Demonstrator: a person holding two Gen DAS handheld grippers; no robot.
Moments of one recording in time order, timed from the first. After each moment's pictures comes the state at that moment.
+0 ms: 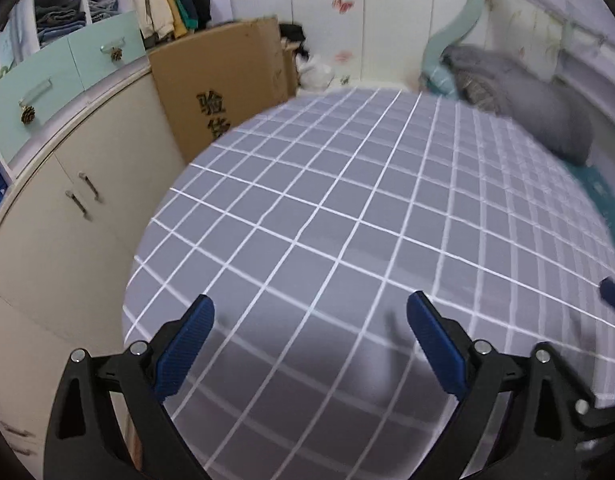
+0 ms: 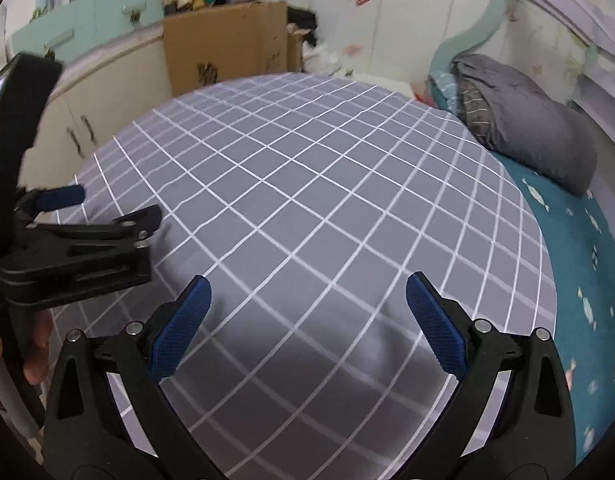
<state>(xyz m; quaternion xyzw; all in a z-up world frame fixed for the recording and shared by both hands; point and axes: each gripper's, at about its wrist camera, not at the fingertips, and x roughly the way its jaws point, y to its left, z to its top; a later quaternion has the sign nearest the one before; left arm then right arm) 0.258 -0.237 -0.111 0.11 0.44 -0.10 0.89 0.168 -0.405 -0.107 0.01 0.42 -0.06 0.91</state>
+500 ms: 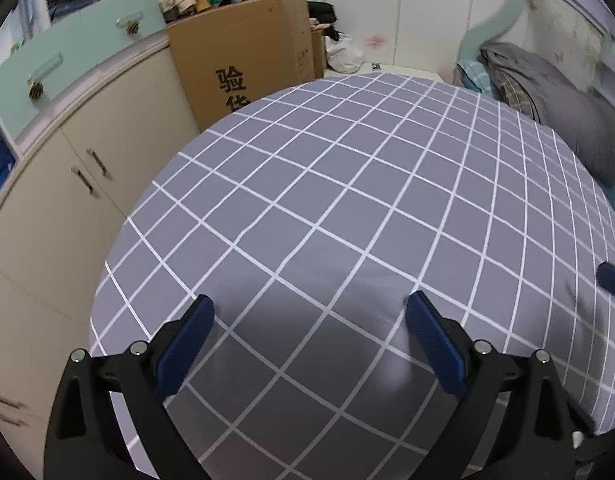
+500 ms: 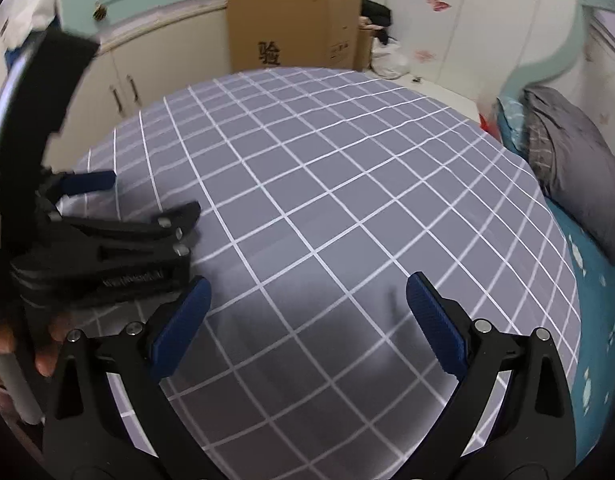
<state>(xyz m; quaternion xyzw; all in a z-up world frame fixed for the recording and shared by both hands) 0.302 -0.253 -0.127 0.07 0.46 -0.05 0.88 0.228 -0.413 -0.122 -0.06 0.44 0.06 0.89</state>
